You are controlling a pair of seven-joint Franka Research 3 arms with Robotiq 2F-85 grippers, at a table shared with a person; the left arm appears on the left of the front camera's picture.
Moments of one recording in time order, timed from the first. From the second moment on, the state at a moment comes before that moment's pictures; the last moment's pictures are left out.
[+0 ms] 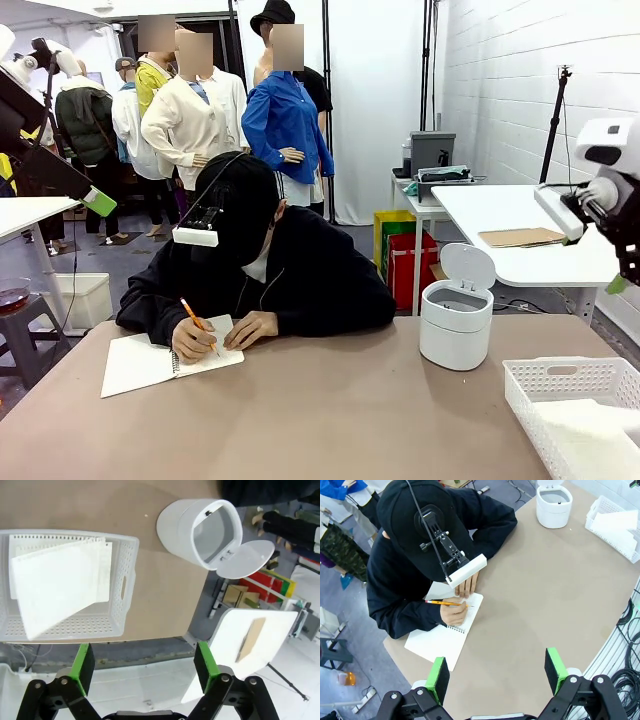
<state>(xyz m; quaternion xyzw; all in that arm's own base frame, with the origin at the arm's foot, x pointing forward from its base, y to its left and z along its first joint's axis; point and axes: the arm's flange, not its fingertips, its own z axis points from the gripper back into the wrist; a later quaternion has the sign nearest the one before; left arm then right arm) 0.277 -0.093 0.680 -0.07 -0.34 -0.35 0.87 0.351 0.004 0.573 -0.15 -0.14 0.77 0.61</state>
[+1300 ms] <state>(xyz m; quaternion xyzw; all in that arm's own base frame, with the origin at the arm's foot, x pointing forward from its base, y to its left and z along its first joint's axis) 0.277 -0.093 0.680 -0.07 -0.34 -0.35 0.87 0.374 0.011 0.581 -0.02 -0.22 0.71 0.67</state>
